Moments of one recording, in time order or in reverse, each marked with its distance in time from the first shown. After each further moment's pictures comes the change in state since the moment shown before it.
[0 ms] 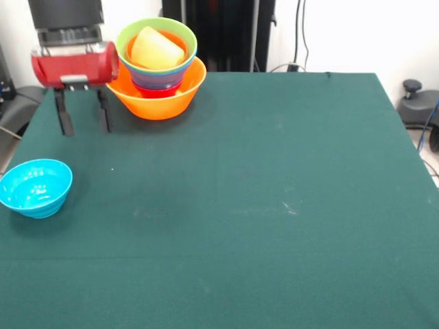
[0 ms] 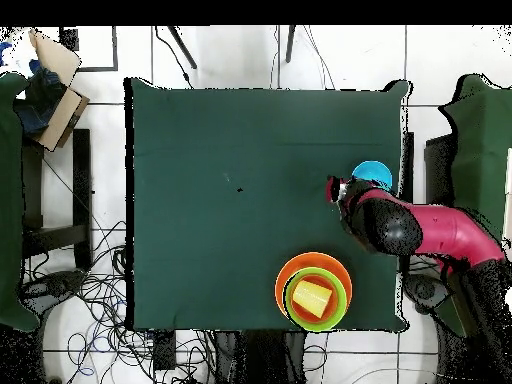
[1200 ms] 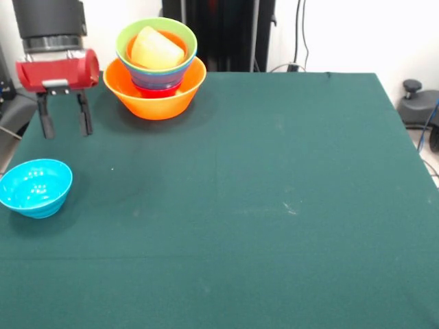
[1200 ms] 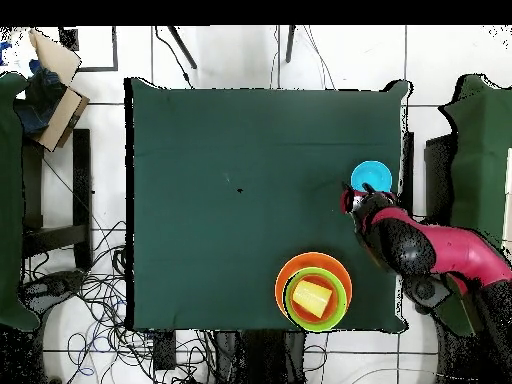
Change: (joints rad) arm -0.124 0.029 0.061 0.042 -0.085 -0.078 0.000
